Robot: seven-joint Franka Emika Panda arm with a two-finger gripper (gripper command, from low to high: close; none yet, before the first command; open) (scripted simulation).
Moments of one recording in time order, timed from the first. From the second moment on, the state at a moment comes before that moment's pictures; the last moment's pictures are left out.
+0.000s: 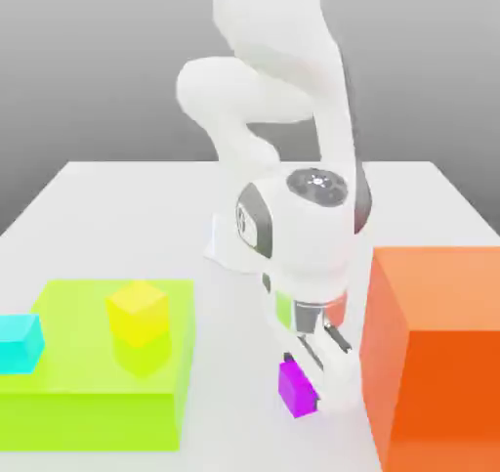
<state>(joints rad) -0.03 0.31 0.15 -2.71 -0.33 3.01 2.41</state>
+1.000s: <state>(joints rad) -0.42 -0.26 0.04 -2.74 0.01 2.49 2.18</state>
